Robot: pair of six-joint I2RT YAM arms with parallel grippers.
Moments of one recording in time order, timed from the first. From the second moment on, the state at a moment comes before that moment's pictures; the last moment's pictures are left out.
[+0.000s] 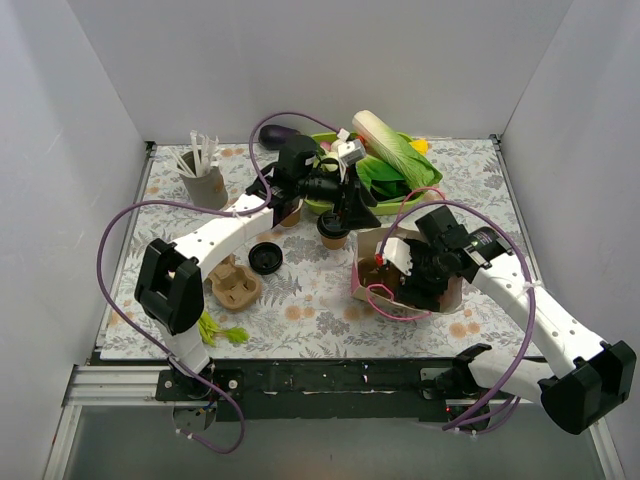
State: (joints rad) left arm -0.63 1.74 1.50 0.00 0.98 -0.12; right arm 0.55 1.10 1.02 -1.14 -0.21 -0.80
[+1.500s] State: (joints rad) left arm -0.64 1.96 1.72 -0.08 0.98 -0.21; right arm 0.55 1.04 1.09 -1.20 -0.23 -0.90
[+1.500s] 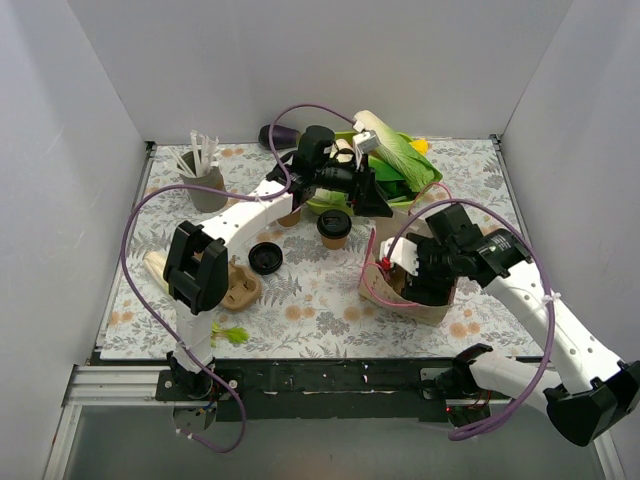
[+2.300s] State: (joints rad) left arm -0.49 1.76 1.82 -0.49 0.89 0.29; right arm 0.55 1.05 1.56 -1.16 -0.15 -0.75
